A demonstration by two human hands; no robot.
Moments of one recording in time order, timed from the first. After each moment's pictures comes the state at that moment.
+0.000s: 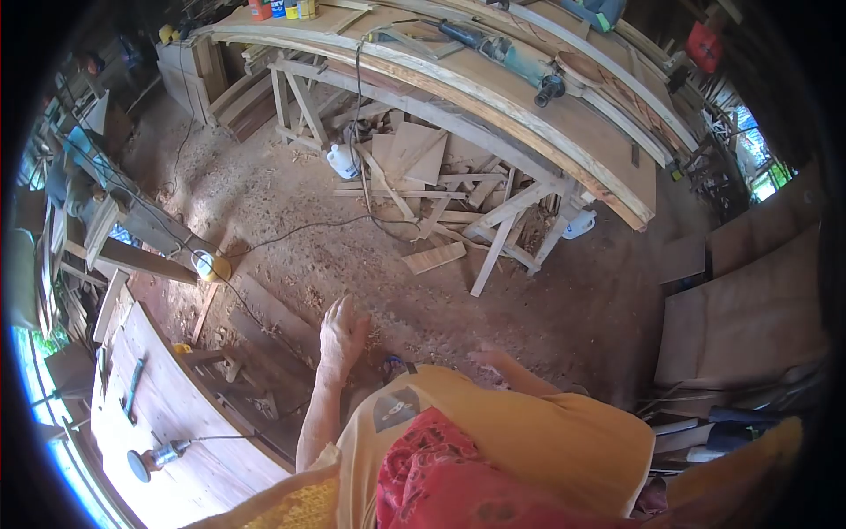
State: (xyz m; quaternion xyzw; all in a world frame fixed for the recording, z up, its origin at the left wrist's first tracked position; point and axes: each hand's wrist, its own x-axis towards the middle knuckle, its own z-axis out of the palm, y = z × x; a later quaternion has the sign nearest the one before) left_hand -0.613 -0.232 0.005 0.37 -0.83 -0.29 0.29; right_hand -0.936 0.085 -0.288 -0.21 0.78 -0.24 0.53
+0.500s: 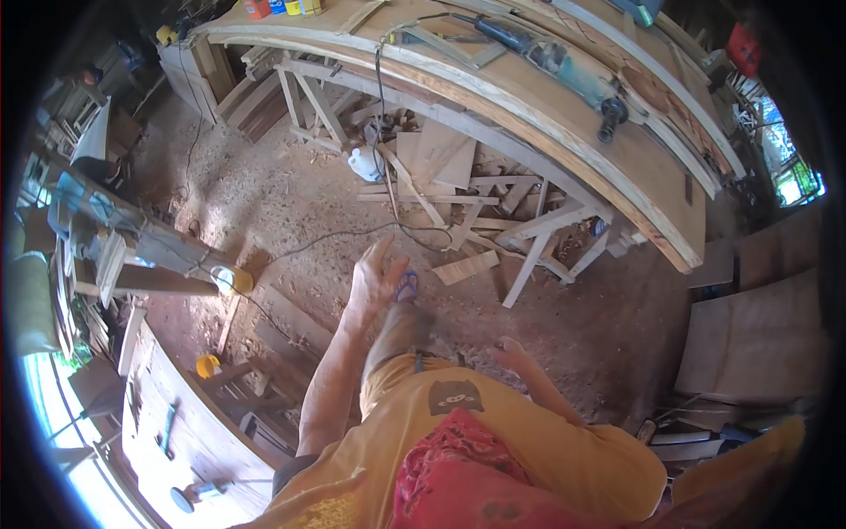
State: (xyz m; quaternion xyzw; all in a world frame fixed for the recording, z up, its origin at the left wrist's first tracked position) left_hand -0.757 -0.432 0.044 0.32 -0.79 -0.44 0.28; right_hand -0.950 -0.072 -0.141 -0.21 0.80 -0.27 0.50
